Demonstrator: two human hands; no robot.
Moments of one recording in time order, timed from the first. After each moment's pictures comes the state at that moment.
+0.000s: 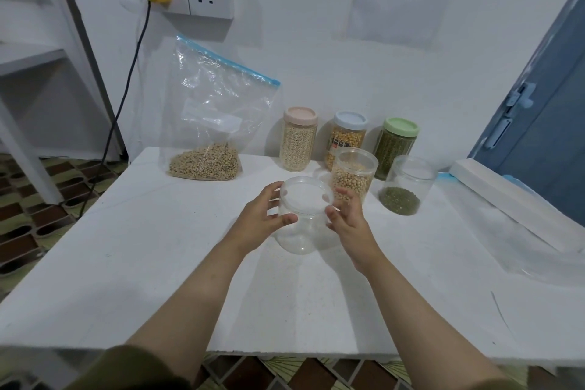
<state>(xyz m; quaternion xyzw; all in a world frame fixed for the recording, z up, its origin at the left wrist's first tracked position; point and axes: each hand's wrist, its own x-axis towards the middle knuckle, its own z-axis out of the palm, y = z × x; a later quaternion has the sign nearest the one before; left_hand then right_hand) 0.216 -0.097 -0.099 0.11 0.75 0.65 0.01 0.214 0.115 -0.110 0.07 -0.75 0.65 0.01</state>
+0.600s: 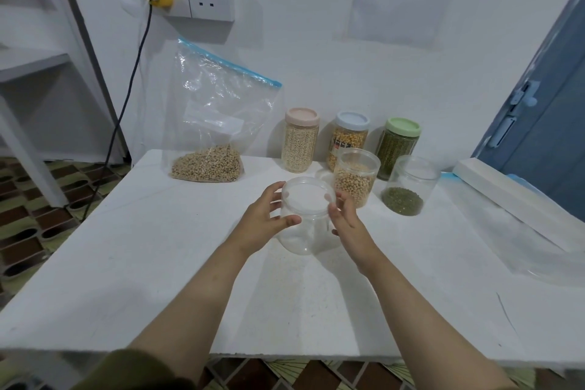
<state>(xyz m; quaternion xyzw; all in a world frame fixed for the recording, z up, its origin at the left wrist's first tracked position) 0.214 -0.096 -0.100 0.10 0.73 0.67 0.01 0.221 0.108 -0.102 0.08 -0.78 0.62 -0.02</state>
